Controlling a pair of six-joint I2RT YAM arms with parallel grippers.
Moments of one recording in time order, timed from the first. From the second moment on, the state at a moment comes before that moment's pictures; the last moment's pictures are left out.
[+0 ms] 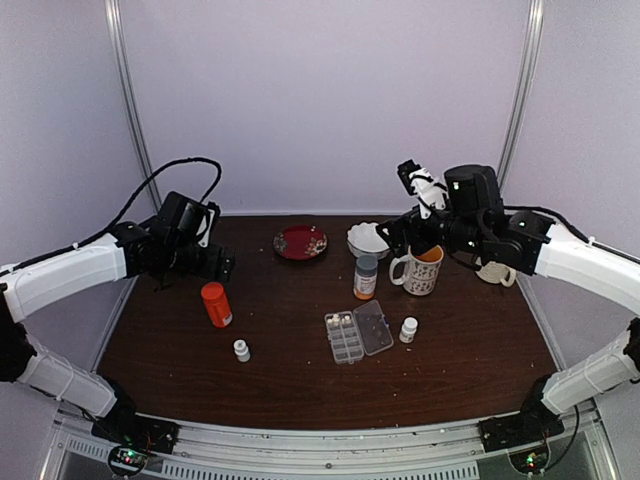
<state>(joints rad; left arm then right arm) -0.60 1.32 1.03 -0.49 -0.31 -0.23 0.77 1.31 1.21 -0.30 0.20 0.00</state>
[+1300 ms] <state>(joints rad) -0.63 1.53 1.16 -0.74 -0.17 -0.34 0.76 0.96 0.94 -0.33 0.16 0.24</state>
